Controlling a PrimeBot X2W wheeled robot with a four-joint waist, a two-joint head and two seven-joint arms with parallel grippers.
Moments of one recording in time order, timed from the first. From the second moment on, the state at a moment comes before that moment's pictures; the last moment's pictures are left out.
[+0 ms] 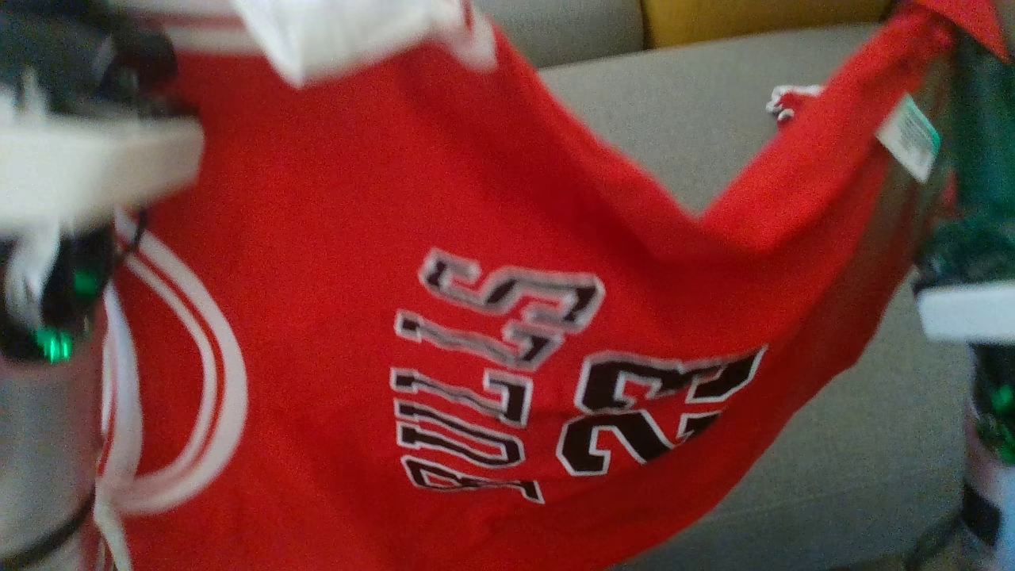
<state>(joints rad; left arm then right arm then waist) -0.71 0.31 -0.19 -0.44 -0.31 0.04 0.17 -0.30 -0.17 0.02 -0.49 0.59 0.13 0.28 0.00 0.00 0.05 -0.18</state>
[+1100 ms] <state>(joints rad) -1.08 0.09 -0.18 0.59 -0.39 -0.02 -0.23 -1.24 -0.07 -0.04 1.12 0.30 0.13 -0.21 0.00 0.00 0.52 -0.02</state>
